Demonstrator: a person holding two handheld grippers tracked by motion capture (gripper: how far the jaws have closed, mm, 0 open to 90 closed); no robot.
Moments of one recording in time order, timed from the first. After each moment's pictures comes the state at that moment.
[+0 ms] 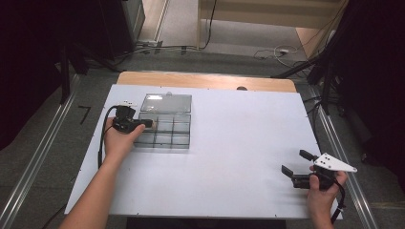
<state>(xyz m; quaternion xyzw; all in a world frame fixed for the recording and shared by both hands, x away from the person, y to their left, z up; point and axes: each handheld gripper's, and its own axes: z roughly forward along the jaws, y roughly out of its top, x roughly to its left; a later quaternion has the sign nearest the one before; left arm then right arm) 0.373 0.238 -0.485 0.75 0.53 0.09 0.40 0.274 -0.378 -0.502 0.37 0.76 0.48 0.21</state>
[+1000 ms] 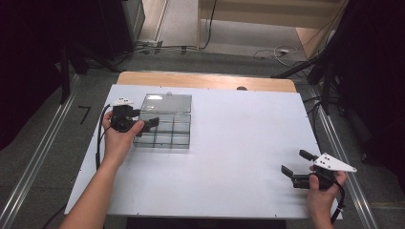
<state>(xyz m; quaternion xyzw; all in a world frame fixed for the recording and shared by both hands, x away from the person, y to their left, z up) 0.353 0.230 -0.456 0.71 0.50 0.14 0.48 0.274 -0.377 -0.502 0.37 0.77 0.48 0.21</state>
